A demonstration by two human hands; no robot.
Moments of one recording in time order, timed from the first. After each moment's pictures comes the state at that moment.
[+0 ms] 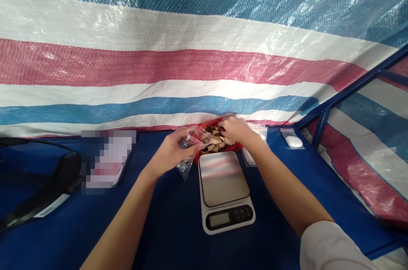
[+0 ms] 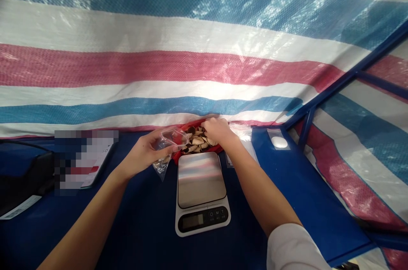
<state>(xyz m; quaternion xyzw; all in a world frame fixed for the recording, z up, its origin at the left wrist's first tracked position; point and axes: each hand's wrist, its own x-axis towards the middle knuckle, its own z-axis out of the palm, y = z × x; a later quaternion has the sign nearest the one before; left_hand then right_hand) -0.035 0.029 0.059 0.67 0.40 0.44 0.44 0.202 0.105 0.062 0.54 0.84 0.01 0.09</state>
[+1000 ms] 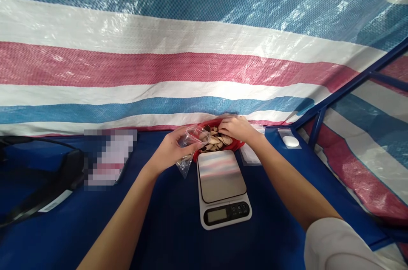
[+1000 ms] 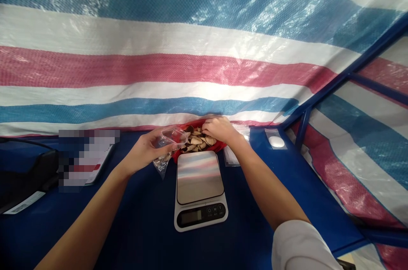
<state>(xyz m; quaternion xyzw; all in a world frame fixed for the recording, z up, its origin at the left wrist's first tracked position) -0.036 0.028 0.054 0.67 0.41 0.43 0.44 0.226 0.103 0.061 0.43 0.90 0.07 0.02</state>
